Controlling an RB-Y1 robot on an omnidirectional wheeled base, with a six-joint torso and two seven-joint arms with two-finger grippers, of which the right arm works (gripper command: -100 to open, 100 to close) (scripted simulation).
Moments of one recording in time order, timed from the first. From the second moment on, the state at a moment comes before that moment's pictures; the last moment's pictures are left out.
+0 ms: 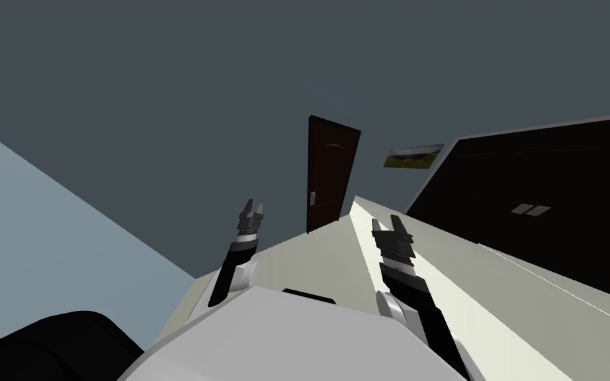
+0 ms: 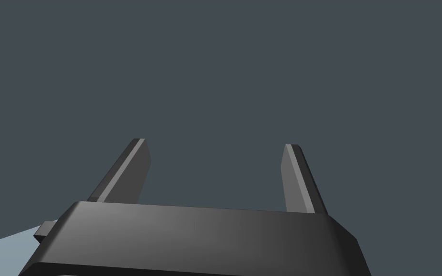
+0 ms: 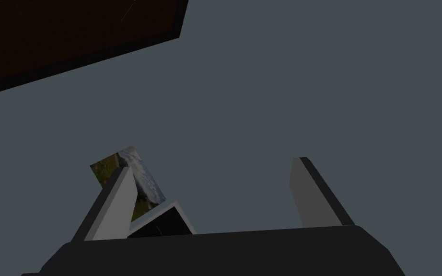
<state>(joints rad) 0.53 0.01 -0.06 -2.26 -0.02 -0.43 -0.16</state>
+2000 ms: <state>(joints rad) 0.32 -0.12 -0.02 -1.86 0.22 -0.45 0.19</state>
